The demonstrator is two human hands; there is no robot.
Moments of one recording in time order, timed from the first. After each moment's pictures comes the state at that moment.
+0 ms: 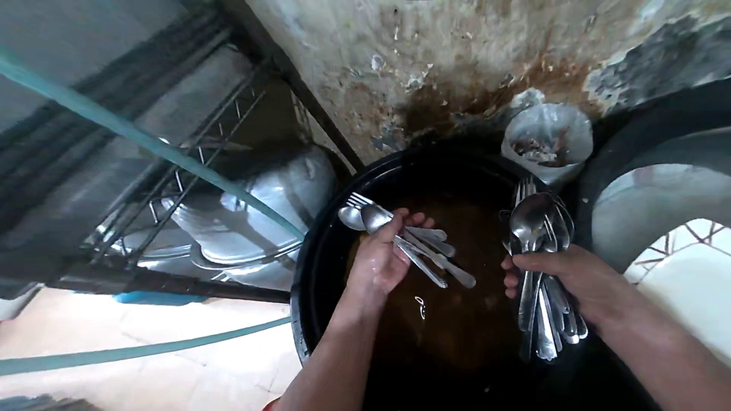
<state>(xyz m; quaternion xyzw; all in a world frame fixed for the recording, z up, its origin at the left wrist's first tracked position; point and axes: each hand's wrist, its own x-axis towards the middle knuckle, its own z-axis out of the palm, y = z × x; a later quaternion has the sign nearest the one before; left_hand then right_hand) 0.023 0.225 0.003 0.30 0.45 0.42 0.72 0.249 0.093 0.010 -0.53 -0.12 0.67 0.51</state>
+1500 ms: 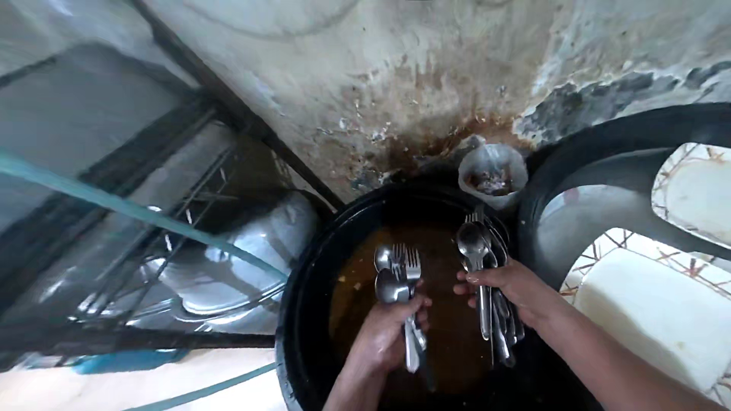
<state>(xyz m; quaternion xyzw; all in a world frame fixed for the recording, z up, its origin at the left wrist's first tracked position) 0.036 0.155 0.013 0.36 0.50 0.25 0.74 0.251 0.100 0.005 -0.53 -0.13 0.66 0.51</state>
